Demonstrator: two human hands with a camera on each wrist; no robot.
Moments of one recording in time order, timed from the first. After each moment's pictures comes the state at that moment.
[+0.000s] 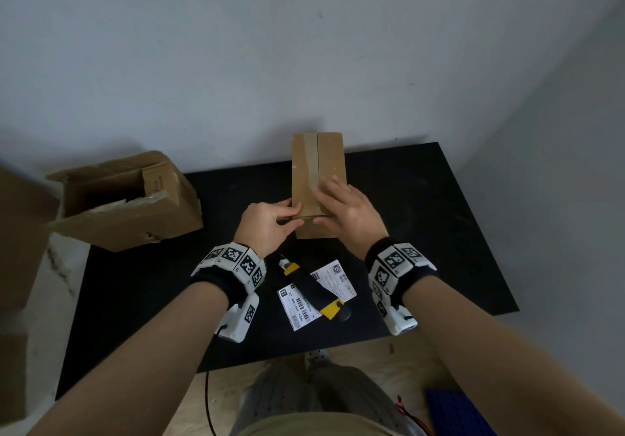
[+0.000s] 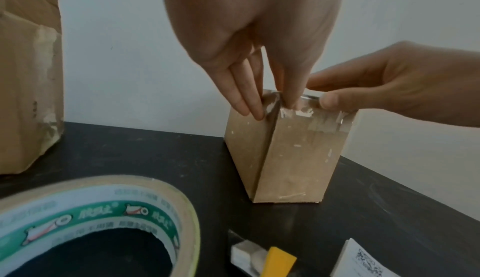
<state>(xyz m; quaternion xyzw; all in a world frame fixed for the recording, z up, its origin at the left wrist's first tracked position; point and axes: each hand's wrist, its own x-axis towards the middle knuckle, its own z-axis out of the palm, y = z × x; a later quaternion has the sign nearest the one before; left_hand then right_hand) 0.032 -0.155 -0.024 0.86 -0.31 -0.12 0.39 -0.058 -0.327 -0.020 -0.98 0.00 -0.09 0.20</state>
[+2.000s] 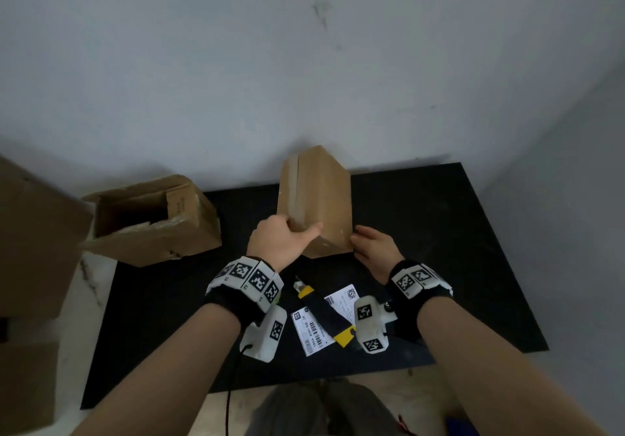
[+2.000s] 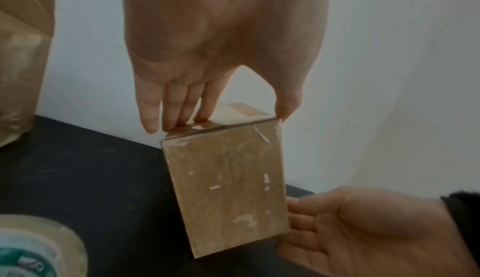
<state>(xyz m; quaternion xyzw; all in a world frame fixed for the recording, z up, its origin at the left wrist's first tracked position) 0.036 -0.177 0.028 0.93 -0.11 -0.23 0.25 -0.042 -0.339 -0.049 -0.52 0.41 0.05 0.75</state>
